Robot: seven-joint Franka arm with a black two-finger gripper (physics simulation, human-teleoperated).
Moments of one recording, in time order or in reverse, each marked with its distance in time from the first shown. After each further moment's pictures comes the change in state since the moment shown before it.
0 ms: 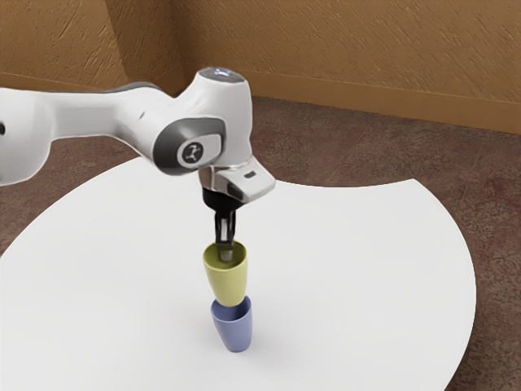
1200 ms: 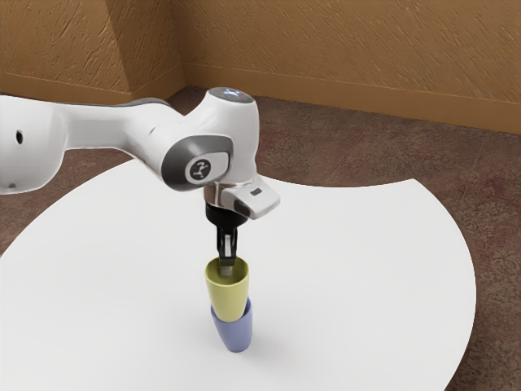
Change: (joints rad) arm -0.006 0.032 0.001 -0.028 0.000 0.010 -0.078
